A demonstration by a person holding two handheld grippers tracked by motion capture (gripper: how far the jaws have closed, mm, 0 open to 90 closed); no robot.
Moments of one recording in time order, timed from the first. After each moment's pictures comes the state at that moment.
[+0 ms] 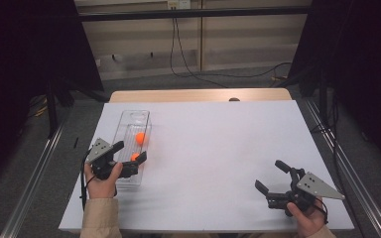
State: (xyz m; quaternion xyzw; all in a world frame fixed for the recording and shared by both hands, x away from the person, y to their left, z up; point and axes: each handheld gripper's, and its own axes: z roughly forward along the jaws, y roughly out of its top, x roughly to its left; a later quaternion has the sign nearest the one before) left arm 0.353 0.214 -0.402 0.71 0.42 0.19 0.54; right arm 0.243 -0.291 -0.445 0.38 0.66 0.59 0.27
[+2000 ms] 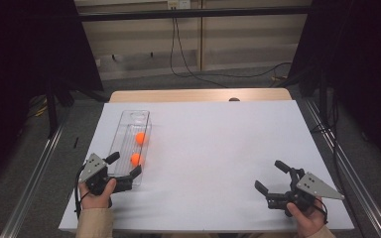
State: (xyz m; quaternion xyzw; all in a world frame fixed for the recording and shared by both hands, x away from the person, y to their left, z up) left arm 0.325 0.232 -0.427 0.71 0.39 0.20 0.55; right arm 0.243 -0.290 -0.446 0.37 0.66 0.59 0.27
